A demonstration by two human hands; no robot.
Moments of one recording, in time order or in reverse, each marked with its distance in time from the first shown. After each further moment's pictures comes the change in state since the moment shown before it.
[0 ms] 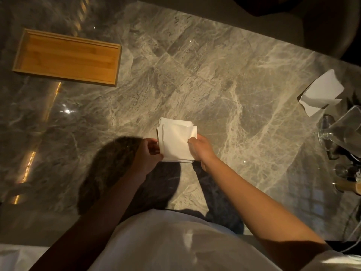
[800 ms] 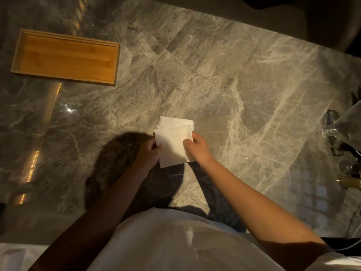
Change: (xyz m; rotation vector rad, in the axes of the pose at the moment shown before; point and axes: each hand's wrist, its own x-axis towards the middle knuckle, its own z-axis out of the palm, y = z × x) left_hand 0.007 0.009 0.004 0.018 -0.040 -0.024; right_hand -0.004 0.005 0.009 -0.132 0.002 -0.161
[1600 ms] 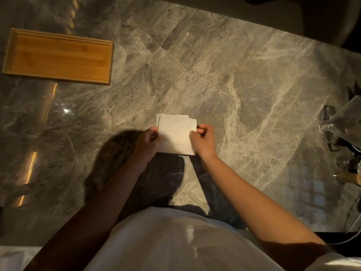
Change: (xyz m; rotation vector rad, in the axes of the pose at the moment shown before) left_hand 0.014 0.010 0.002 -0.059 -0.006 0.099; right_hand 0.002 -0.004 -0.014 0.239 0.241 0.030
